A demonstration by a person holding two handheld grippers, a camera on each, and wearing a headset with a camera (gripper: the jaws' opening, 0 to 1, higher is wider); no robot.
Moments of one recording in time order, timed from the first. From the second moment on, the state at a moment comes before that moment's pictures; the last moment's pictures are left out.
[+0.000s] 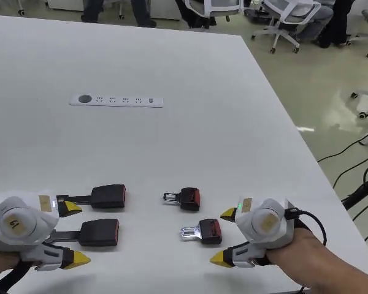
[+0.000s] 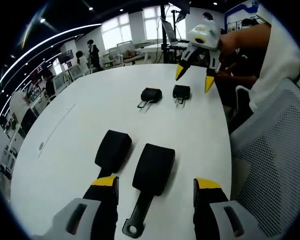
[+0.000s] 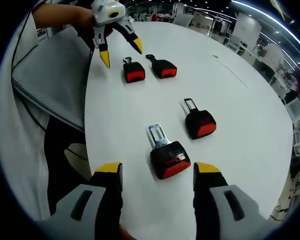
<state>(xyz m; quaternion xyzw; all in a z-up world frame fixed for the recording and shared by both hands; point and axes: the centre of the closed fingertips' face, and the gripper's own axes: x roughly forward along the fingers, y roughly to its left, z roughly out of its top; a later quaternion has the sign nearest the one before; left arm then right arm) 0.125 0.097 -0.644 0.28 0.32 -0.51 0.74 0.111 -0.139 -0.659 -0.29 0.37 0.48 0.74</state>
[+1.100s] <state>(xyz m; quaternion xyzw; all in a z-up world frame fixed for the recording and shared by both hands) 0.135 0.090 -0.685 0.33 0.36 -0.57 0.66 0.122 -0.139 -0.694 -0.33 0.41 0.54 0.66</state>
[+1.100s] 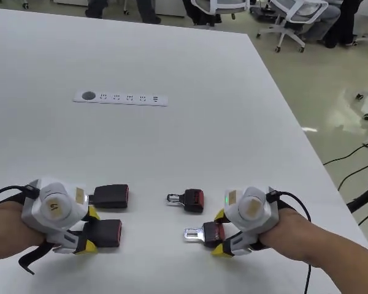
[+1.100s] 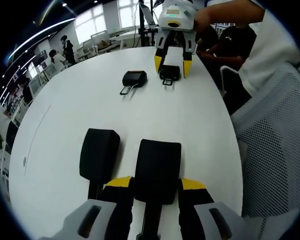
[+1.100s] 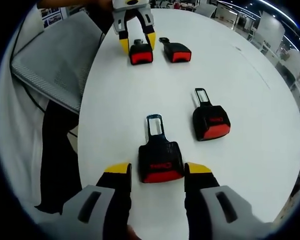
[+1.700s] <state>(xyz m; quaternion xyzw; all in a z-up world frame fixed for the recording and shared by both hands) 0.136 0.088 -0.686 0.33 0.37 -0.57 0.66 0.126 -0.138 -0.694 -0.34 0.40 0.56 0.64</state>
